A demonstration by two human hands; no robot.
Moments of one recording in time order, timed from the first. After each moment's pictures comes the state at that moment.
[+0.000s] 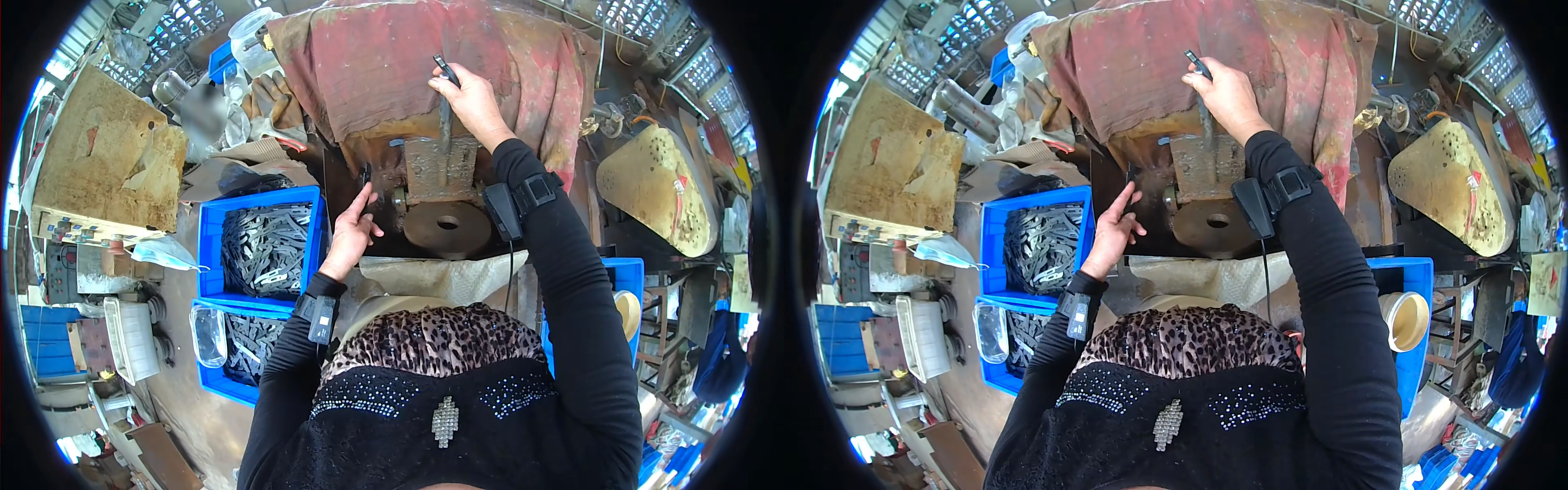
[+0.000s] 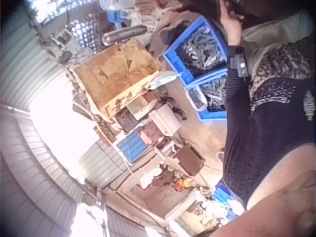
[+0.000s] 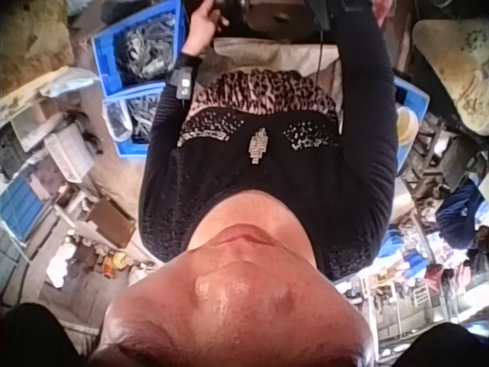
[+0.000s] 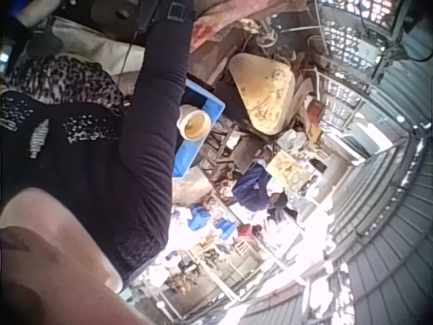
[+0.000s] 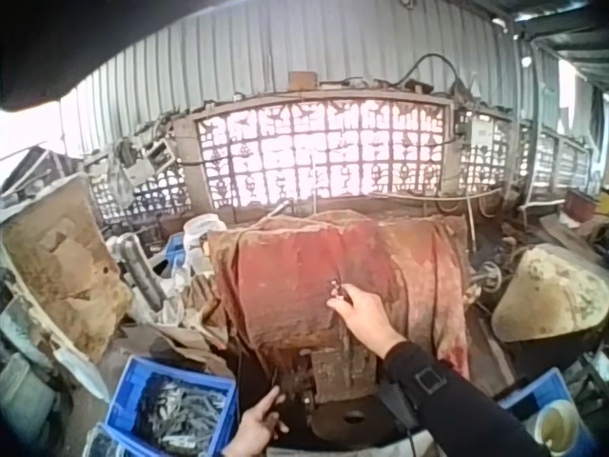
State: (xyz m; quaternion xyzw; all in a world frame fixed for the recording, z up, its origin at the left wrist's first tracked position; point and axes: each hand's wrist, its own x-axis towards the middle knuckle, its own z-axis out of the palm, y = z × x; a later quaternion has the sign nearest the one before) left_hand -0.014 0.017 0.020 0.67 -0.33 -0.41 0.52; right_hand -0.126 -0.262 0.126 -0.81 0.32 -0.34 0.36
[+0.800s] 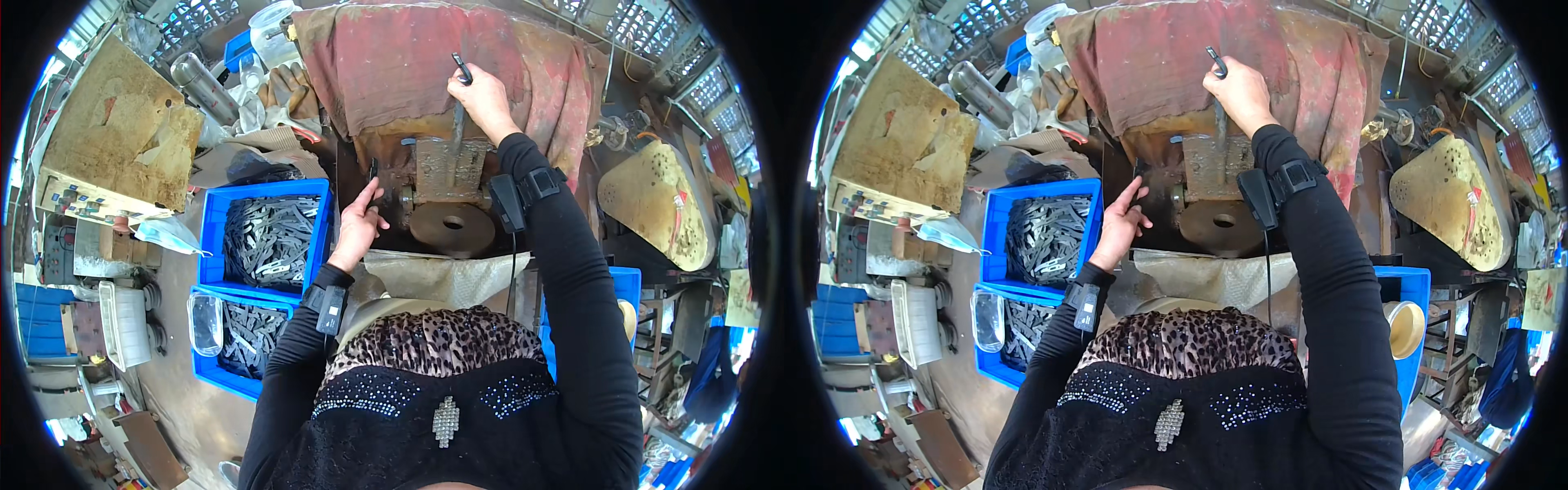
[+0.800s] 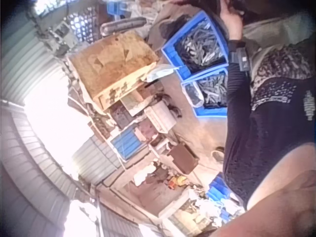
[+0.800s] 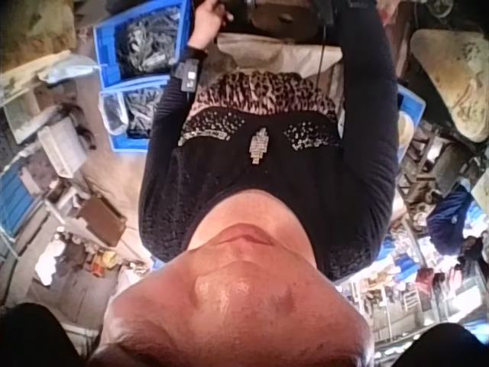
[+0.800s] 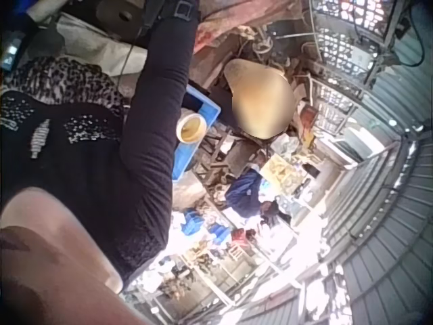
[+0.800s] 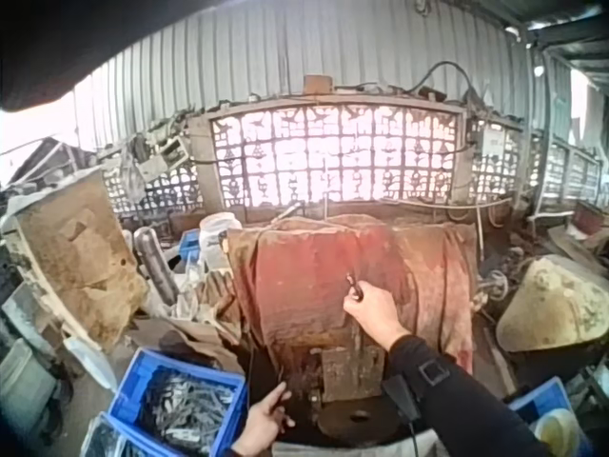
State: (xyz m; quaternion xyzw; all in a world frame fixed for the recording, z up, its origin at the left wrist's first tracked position) left_hand -0.014 0.018 0.011 0.68 -0.30 -0.37 0.56; right_hand -0.112 -0.268 0.130 -0.82 0.40 -0.32 0.25
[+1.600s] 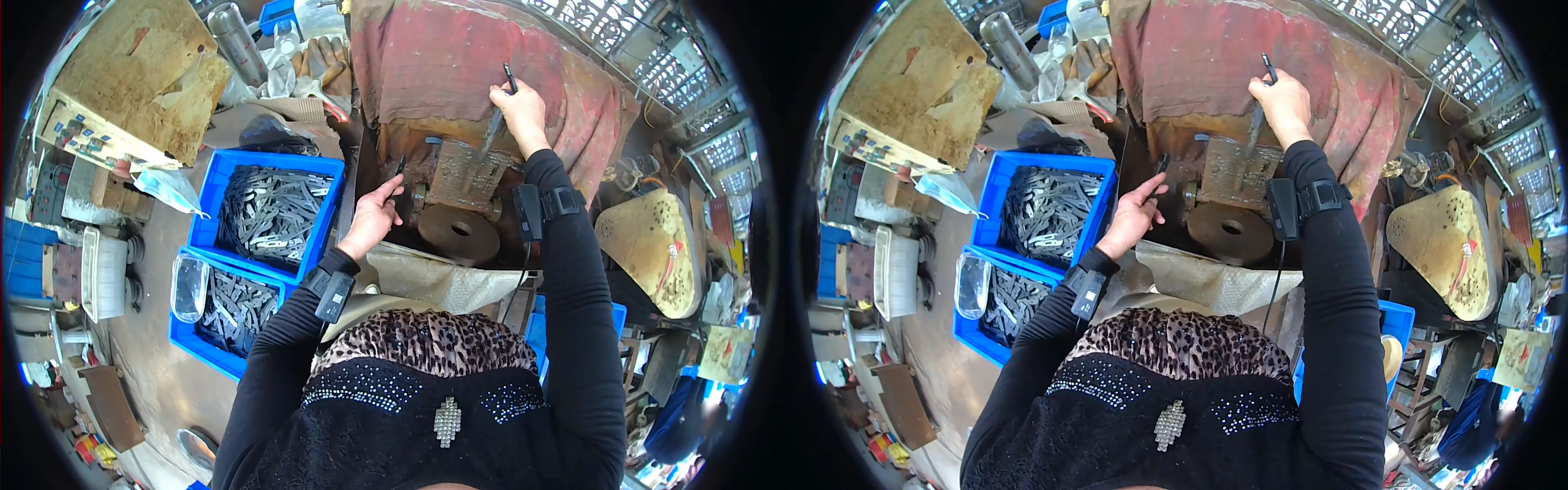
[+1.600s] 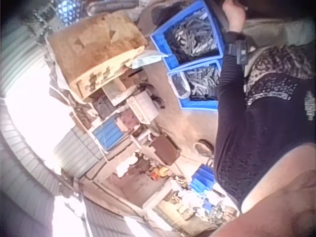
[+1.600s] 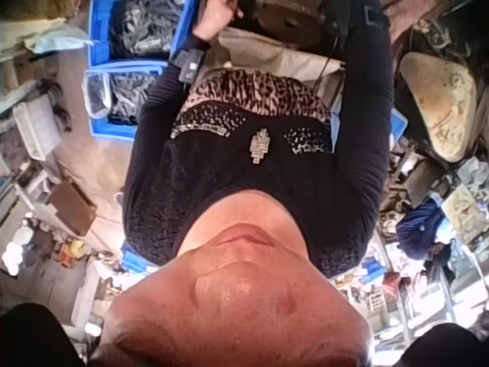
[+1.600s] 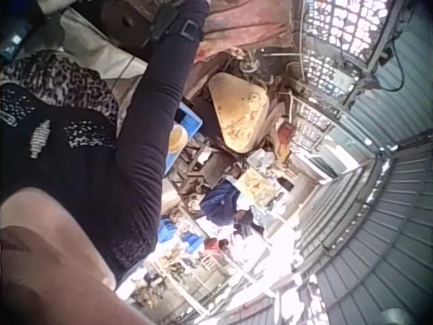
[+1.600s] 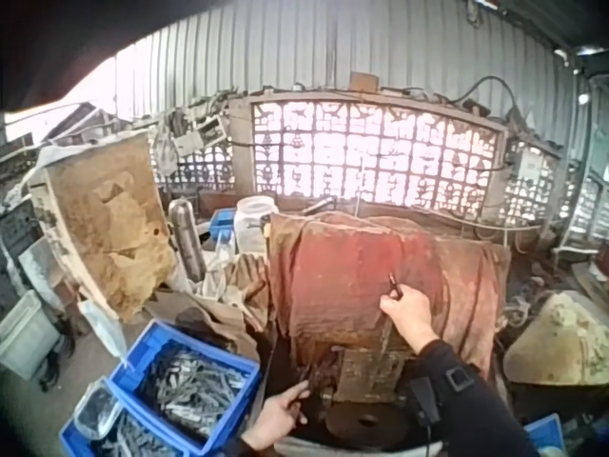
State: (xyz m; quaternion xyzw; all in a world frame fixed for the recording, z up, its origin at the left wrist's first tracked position) left_hand -0.017 0.019 0.011 0.69 -0.31 -0.37 0.55; right_hand -0.105 -0.280 0.132 -0.82 0.44 -0.29 0.21
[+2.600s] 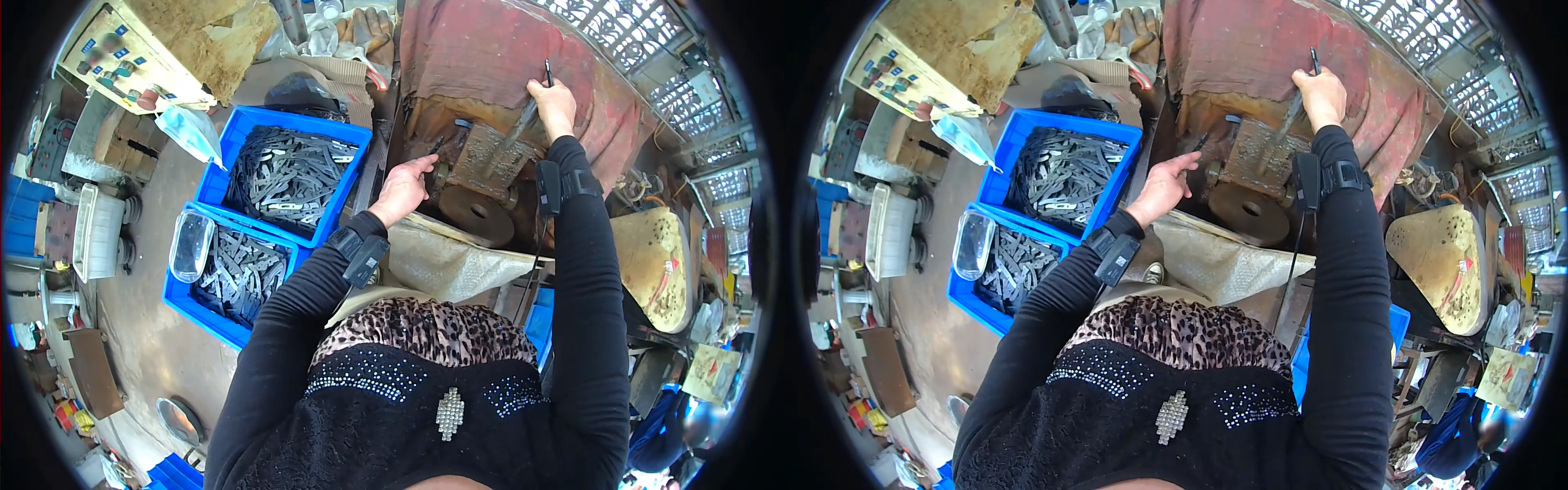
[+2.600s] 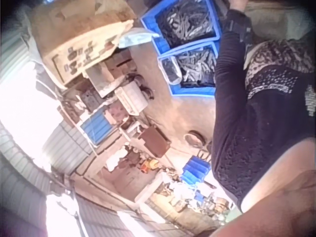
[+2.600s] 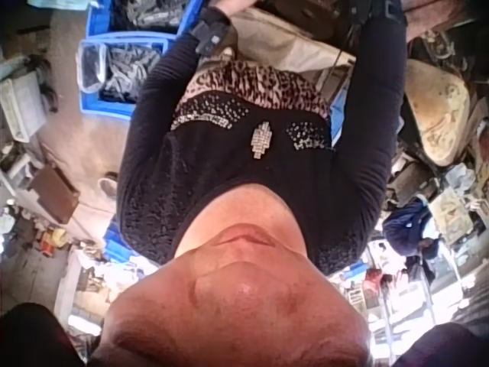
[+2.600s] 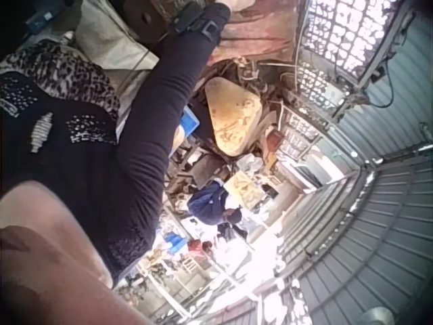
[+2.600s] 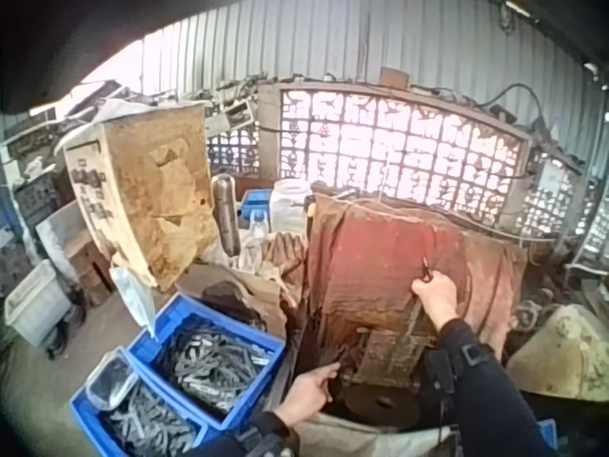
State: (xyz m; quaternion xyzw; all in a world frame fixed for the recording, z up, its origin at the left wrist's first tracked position) left_hand -0.022 0.023 -0.003 0.68 -0.40 -0.26 0.56; right_hand -0.102 -0.280 0.139 -0.83 0.49 -0.23 0.16
